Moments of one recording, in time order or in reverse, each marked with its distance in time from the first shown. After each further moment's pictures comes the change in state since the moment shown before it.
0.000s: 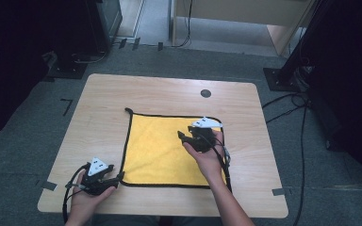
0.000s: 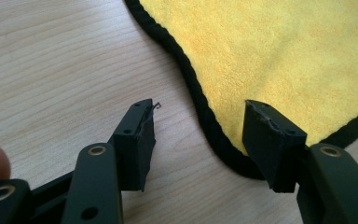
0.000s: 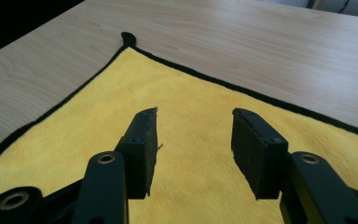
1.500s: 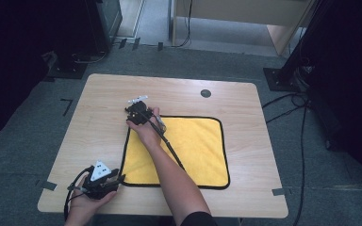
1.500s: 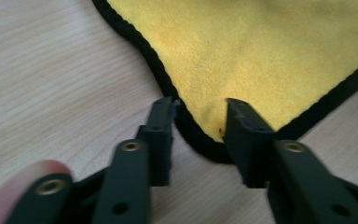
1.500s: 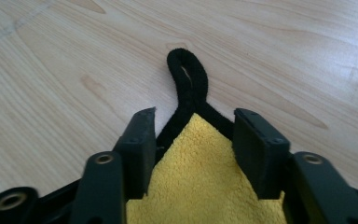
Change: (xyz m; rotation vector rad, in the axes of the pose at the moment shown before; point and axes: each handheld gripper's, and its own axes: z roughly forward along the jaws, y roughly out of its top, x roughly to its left) left arm -0.008 -0.003 -0.003 0.020 -0.062 0.075; right arm 0.089 0.061 0.224 0.211 -0.011 -0.075
